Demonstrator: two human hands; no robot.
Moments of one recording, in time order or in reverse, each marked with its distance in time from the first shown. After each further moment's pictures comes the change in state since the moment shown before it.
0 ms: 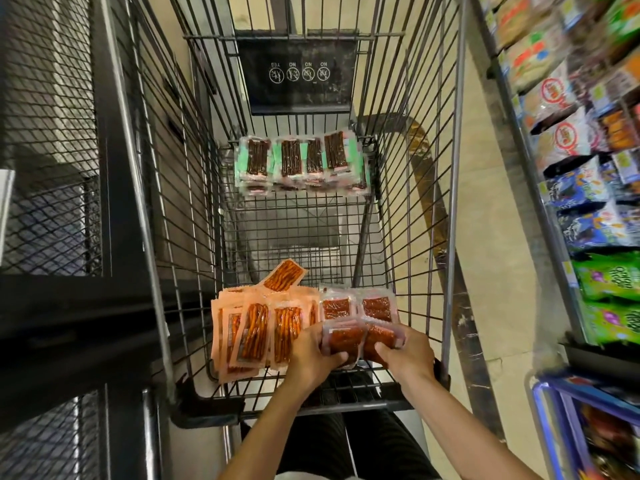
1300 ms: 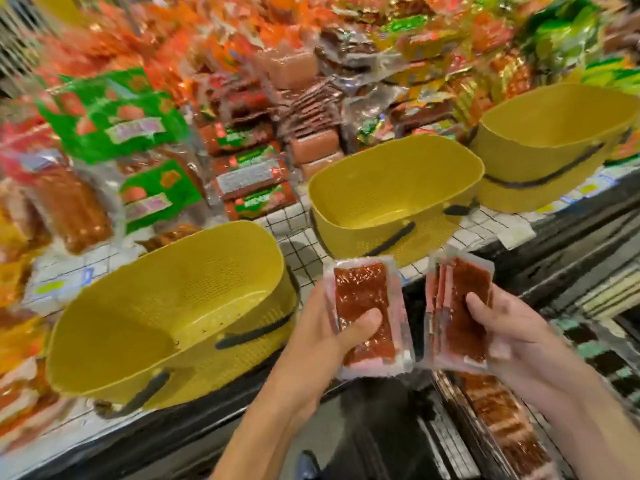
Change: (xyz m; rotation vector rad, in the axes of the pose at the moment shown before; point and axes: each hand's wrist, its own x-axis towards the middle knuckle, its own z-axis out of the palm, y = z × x) left_hand -0.467 0.008 -0.024 -1.042 1.118 0.519; right_hand -0.341 -0.127 -0.014 -0.158 -1.707 -0.451
